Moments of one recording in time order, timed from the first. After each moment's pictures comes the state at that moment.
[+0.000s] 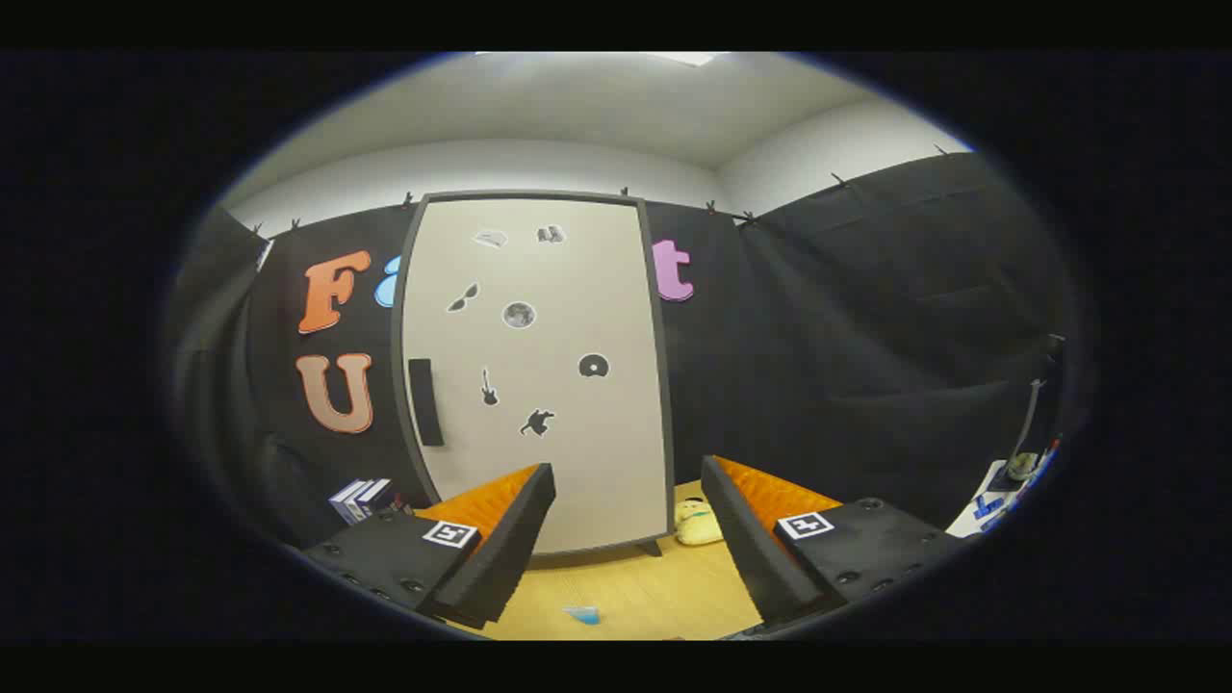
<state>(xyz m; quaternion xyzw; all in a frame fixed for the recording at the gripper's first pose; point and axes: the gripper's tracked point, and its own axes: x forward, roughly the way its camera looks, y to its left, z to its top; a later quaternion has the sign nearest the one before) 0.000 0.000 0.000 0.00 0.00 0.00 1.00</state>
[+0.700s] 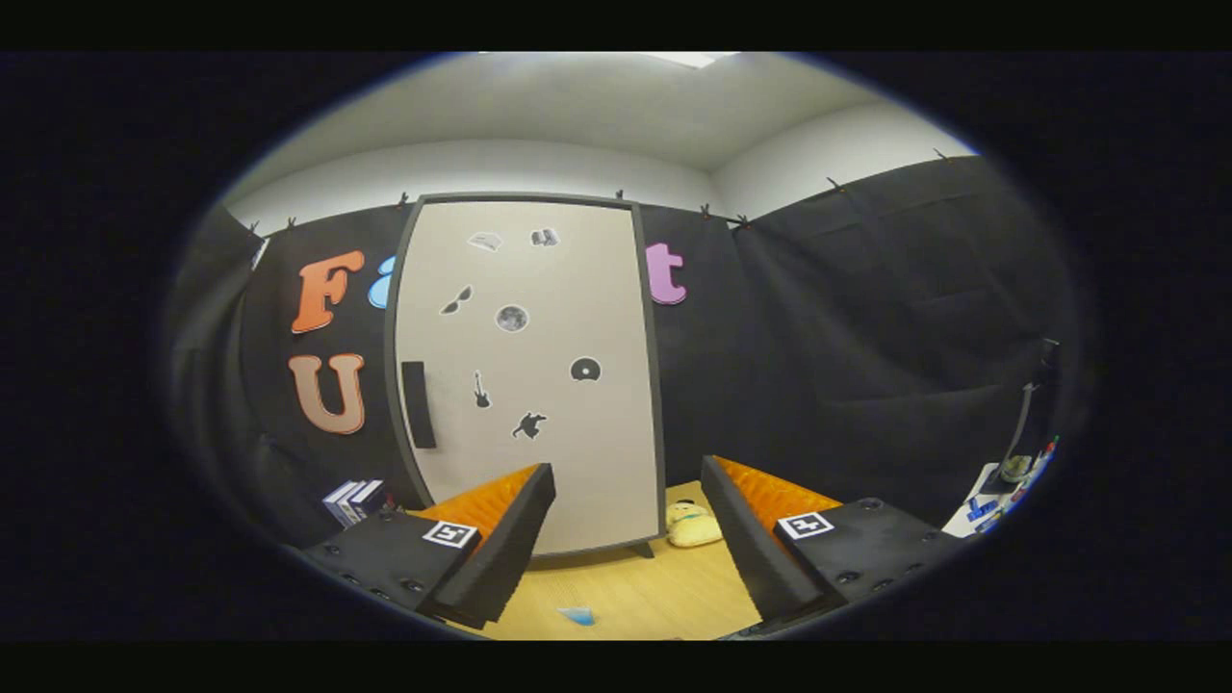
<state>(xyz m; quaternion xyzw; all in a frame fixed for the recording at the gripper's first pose) -0.002 -0.003 0.005 -0.01 0.00 -0.01 1.00</state>
